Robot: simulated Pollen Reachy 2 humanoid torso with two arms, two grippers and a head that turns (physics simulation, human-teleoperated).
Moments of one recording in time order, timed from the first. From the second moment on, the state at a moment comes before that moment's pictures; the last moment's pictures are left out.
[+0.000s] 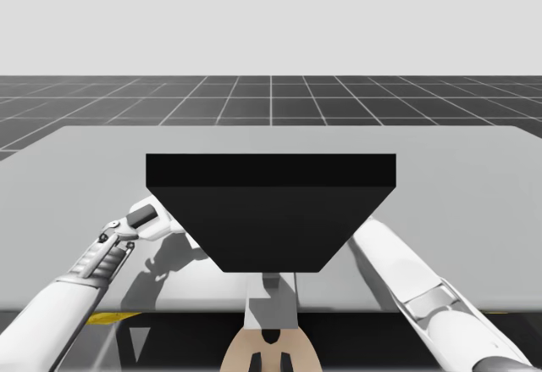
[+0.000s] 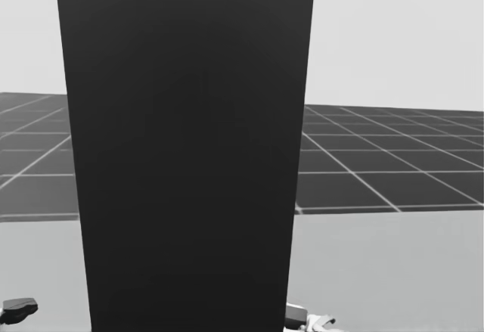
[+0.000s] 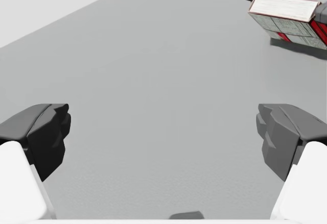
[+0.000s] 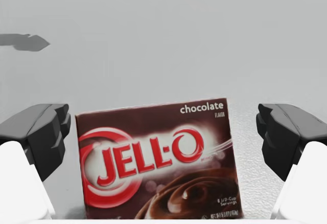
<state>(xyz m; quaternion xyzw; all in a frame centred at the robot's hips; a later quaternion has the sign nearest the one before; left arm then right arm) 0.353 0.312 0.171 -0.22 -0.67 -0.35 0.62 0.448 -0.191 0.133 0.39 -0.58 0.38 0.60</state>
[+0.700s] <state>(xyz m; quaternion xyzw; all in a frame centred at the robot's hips) 0.349 0.308 0.172 -0.22 -0.67 -0.36 0.61 0.461 -0.159 0.106 0.37 -0.55 0.41 0.63</state>
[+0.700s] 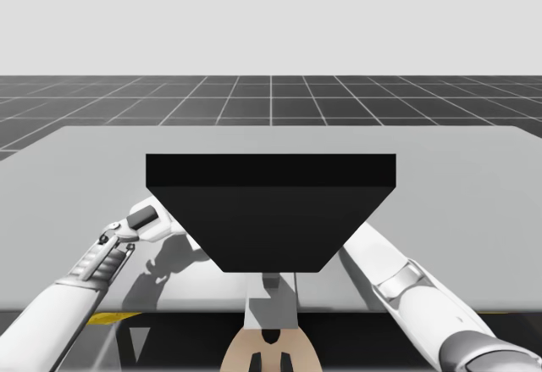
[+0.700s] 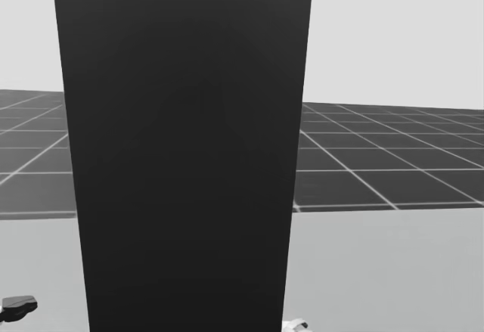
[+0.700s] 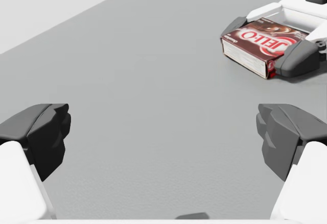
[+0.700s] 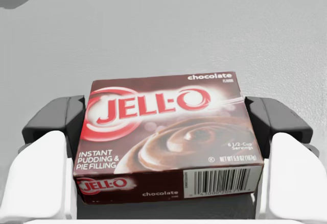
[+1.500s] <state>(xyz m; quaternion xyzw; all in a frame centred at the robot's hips) 0.350 0.310 0.174 -0.21 -0.68 -0.35 0.61 0.385 -0.290 0.132 0.23 -0.62 0.34 0.67</state>
